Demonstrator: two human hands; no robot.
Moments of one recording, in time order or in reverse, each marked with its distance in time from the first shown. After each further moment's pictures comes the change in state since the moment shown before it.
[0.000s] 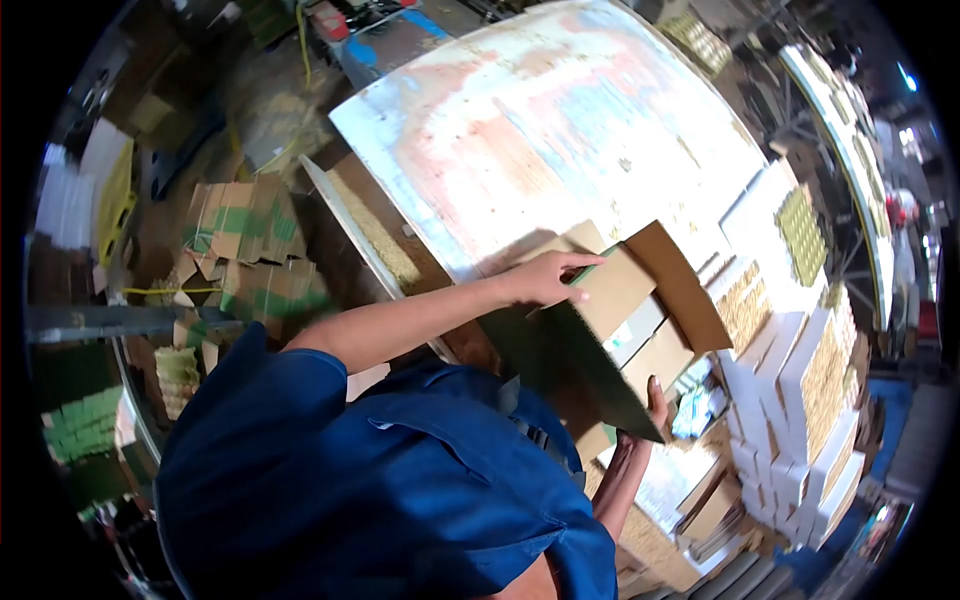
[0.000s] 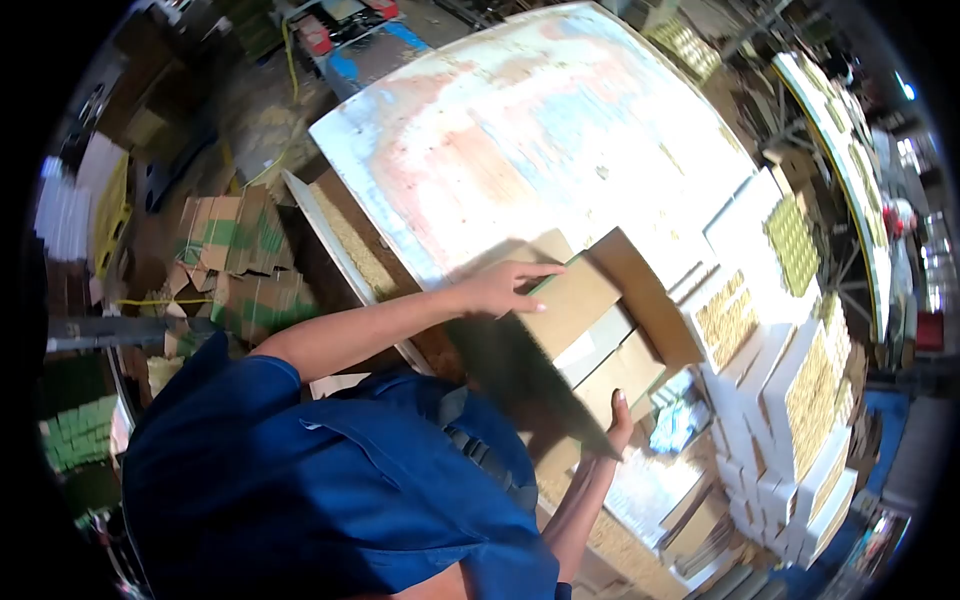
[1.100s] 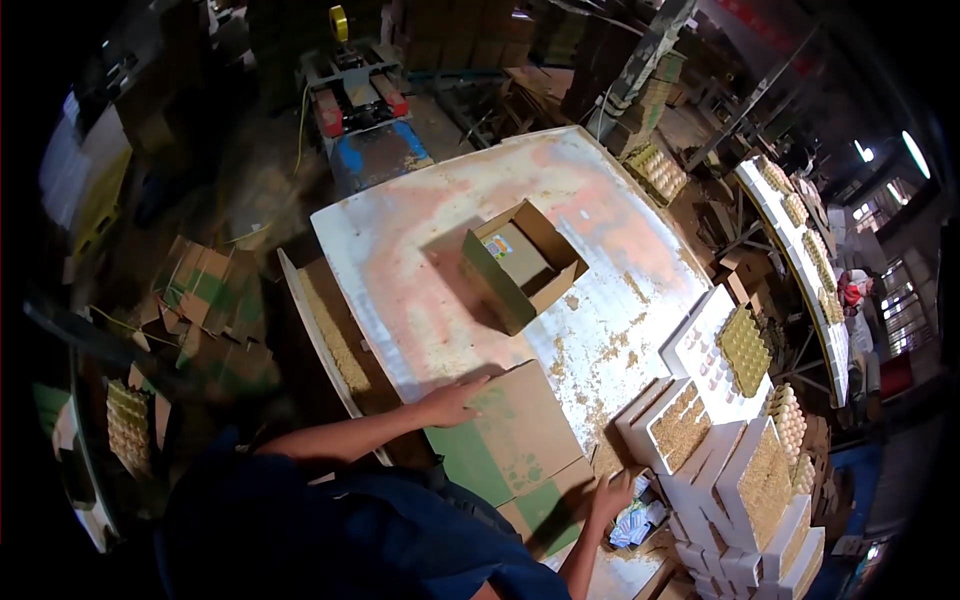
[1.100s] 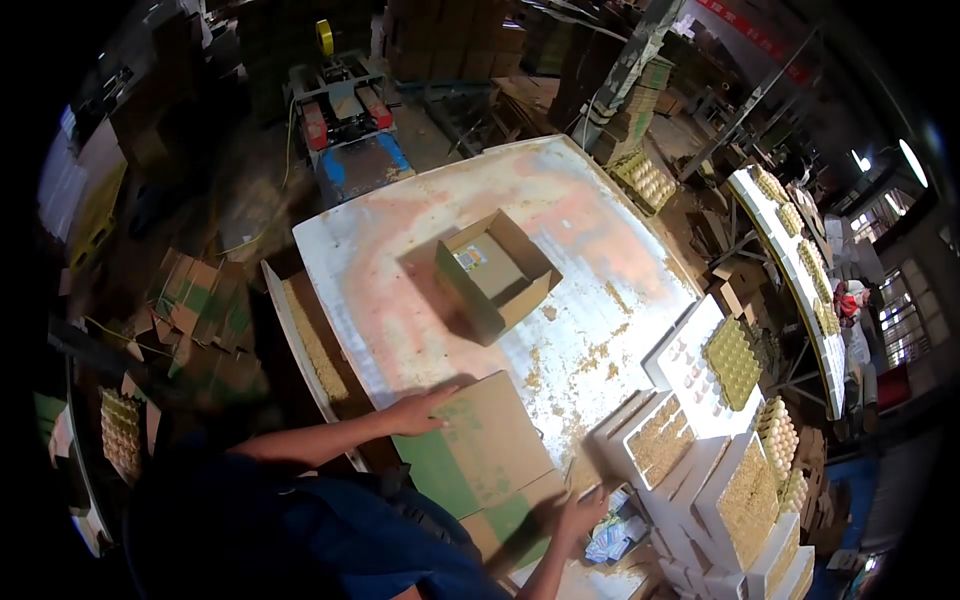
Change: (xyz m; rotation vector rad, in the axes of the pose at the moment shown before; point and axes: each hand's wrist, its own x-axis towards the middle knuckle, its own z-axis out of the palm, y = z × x) left_hand -0.030 -0.059 -0.020 0.493 0.186 -0.209; right_hand 0.057 -0.045 0.021 -1.391 0.489 -0.731
